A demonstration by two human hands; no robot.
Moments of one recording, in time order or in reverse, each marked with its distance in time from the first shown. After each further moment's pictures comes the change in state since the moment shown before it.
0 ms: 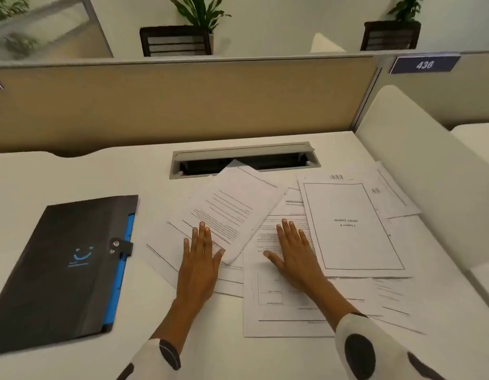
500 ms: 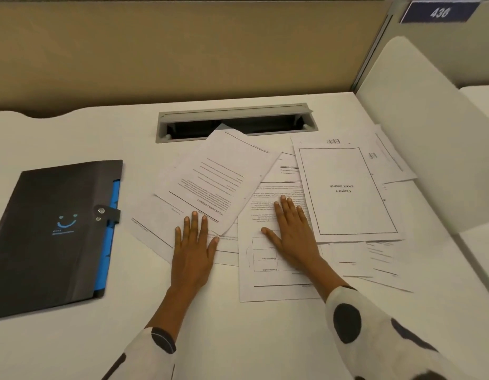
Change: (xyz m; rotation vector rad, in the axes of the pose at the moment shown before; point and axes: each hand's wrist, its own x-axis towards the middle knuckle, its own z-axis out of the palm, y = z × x) left_hand -0.033 -0.008 0.024 0.052 -0.069 -0.012; right_hand -0.016 0.010 0.023 -0.054 0.024 0.016
